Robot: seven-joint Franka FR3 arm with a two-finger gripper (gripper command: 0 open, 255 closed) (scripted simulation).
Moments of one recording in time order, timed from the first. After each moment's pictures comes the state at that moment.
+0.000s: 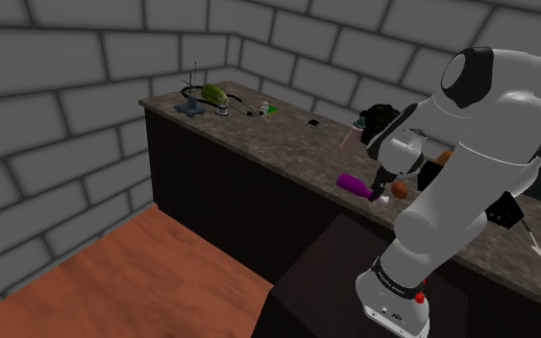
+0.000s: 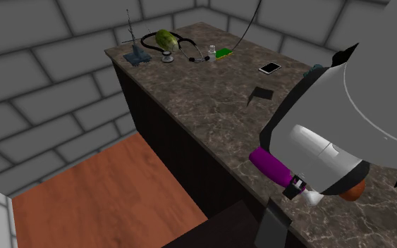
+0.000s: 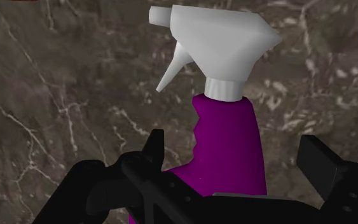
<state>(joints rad) -0.45 0.10 -0.64 -2.65 0.32 2.79 -1.65</state>
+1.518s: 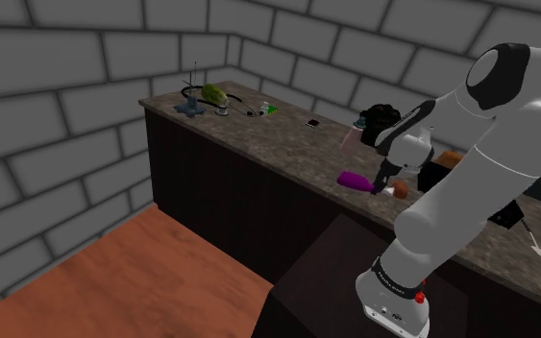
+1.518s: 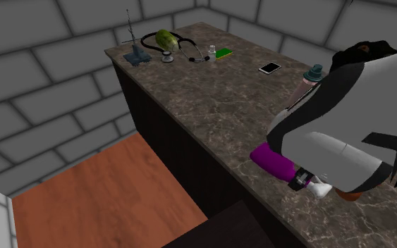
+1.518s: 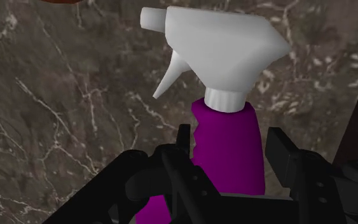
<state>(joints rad) -0.44 -0.04 -0.69 -2.65 0.07 2.70 -1.46</state>
